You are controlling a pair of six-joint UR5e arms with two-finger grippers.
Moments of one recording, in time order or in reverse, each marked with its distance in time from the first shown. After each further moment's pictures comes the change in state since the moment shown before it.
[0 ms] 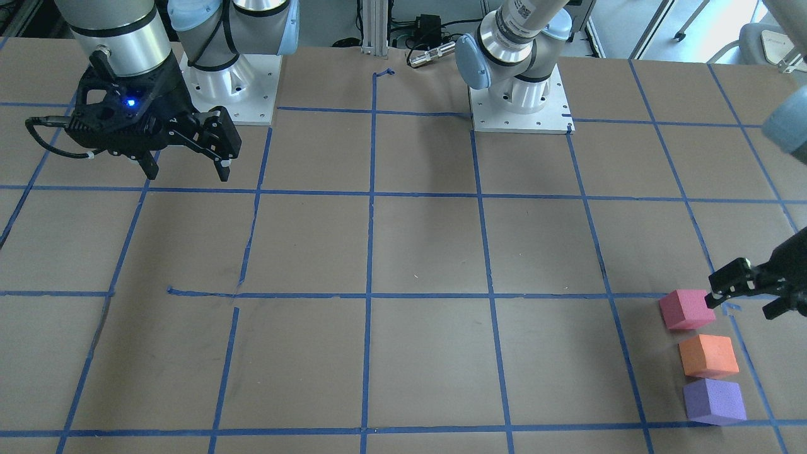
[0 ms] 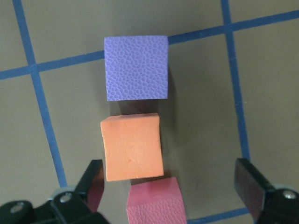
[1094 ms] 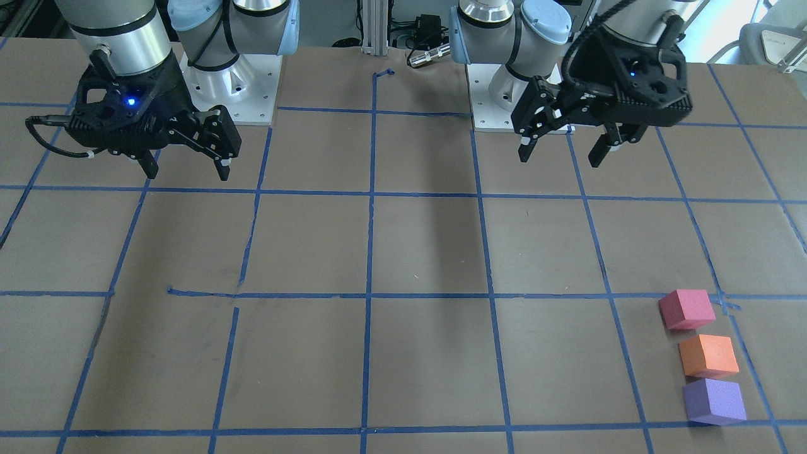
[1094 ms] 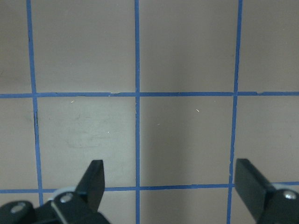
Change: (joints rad) left arm -0.524 0.338 -0.020 -0.262 0.055 -0.687; right arm 0.002 -0.002 0.000 0.016 0.003 -0.007
